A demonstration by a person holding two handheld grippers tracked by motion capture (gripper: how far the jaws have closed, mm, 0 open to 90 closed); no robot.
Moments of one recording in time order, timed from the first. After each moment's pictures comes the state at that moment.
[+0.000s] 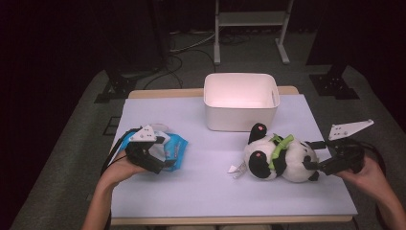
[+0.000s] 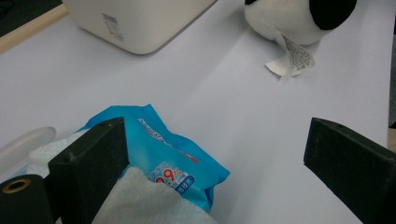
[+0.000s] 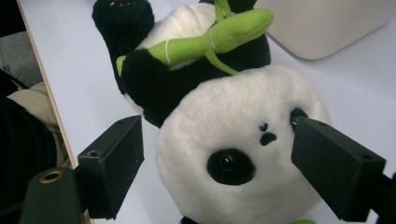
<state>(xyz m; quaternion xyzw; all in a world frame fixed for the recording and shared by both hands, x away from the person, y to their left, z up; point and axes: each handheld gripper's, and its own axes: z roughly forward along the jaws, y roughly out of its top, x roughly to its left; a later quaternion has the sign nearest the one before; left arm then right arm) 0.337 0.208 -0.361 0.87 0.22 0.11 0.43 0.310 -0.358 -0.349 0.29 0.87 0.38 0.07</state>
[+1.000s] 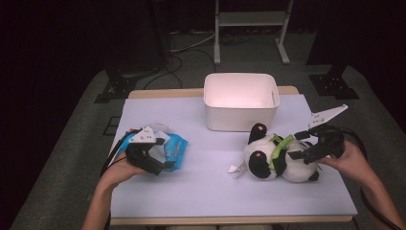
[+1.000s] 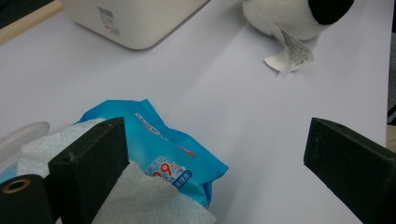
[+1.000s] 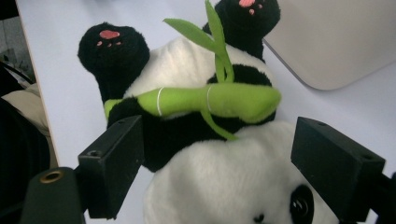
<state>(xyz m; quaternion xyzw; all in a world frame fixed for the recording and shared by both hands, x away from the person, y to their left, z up) 0.335 0.210 -0.366 0.87 0.22 0.10 0.42 0.348 -0.319 -0.337 0.27 0.89 0.35 0.06</state>
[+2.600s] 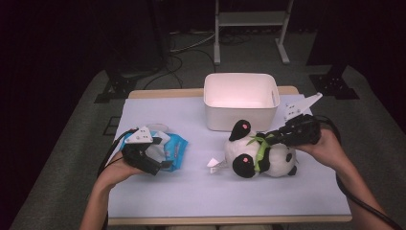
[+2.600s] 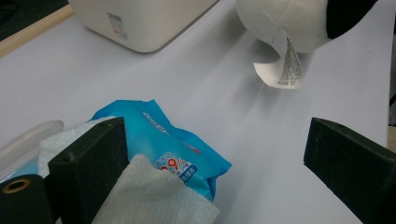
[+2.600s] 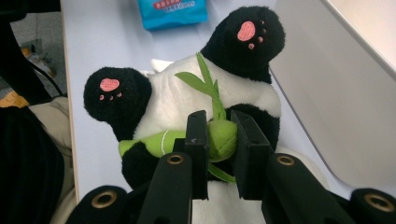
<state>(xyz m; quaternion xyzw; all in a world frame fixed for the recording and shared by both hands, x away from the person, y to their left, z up) 0.332 0.218 -0.361 0.87 0.22 0.11 0.43 0.356 -0.252 -0.302 0.18 0.91 0.38 0.06</state>
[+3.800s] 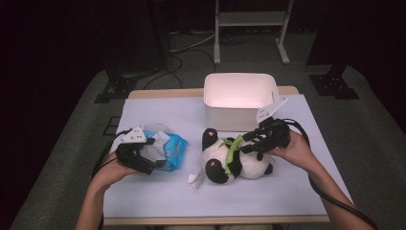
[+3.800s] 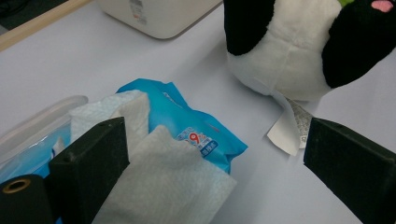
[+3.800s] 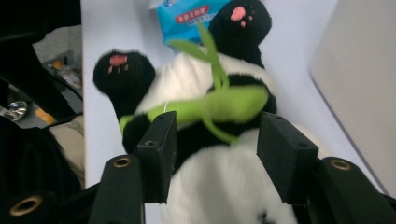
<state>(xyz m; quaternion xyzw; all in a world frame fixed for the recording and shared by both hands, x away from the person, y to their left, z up) 0.334 0.235 -0.365 0.87 0.25 0.12 0.42 0.372 -0.195 -0.330 0.17 0.90 0.39 0.00</state>
